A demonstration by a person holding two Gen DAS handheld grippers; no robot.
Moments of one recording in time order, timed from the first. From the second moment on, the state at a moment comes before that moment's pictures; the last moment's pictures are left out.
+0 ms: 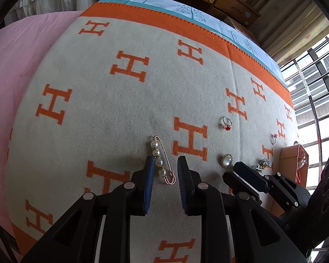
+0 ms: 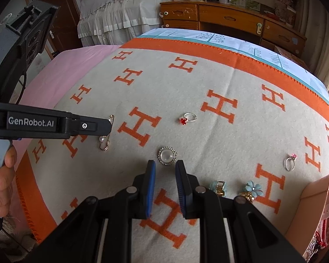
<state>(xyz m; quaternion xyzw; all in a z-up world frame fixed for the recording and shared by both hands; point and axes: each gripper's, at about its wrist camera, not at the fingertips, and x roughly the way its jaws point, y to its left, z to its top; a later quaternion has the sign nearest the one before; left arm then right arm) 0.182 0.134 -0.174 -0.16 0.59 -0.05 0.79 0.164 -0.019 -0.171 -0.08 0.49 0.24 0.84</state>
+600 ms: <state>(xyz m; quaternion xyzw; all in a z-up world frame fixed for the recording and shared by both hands) 0.185 0.125 -0.182 -0.18 0.58 -0.02 0.80 0.164 -0.014 -0.173 -0.10 0.48 0.23 0.84</state>
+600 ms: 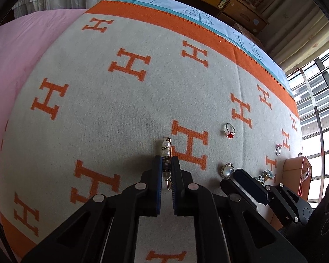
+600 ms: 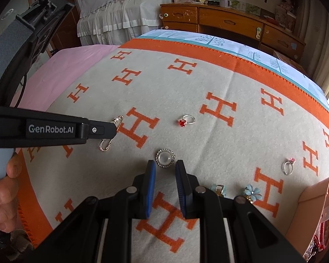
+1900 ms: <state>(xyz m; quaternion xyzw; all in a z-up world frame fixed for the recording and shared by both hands) 0.156 0.126 -0.150 -0.20 0.55 -0.06 0.81 0.164 0.003 -0.176 -0.12 0.44 0.22 0.86</state>
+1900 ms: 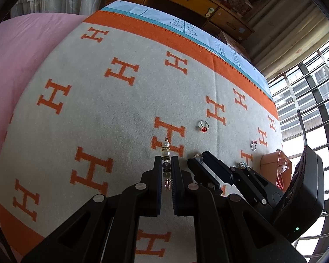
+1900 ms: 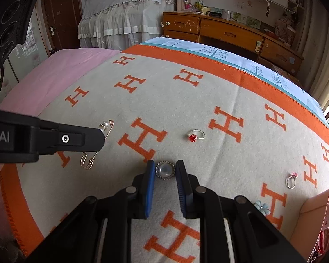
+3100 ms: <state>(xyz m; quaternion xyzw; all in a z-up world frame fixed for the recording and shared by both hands) 0.076 -0.150 -0.114 0.02 0.53 -0.29 0.79 0.036 -0.272 -0.115 0.13 0.38 0.11 0.91</state>
